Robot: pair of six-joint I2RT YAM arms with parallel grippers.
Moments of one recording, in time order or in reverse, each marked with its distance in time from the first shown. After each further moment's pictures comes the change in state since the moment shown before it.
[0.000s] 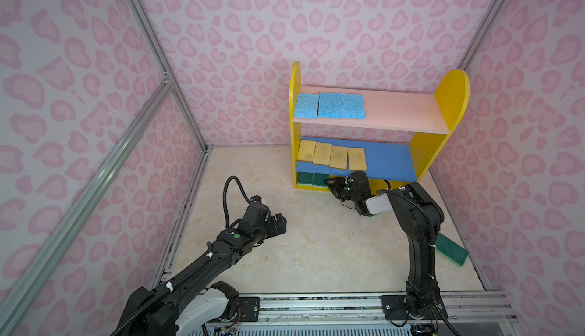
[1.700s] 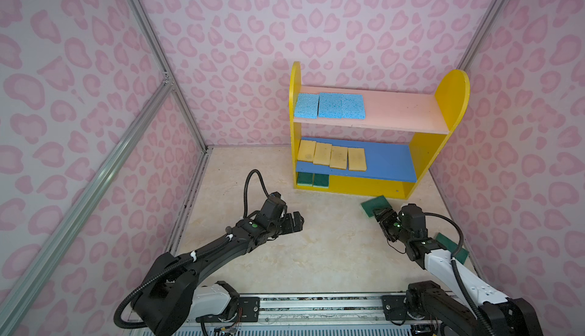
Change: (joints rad) left arm -0.122 0.263 0.120 0.115 0.087 -0.012; right arm -0.231 -1.122 -0.679 -0.694 0.188 -0.029
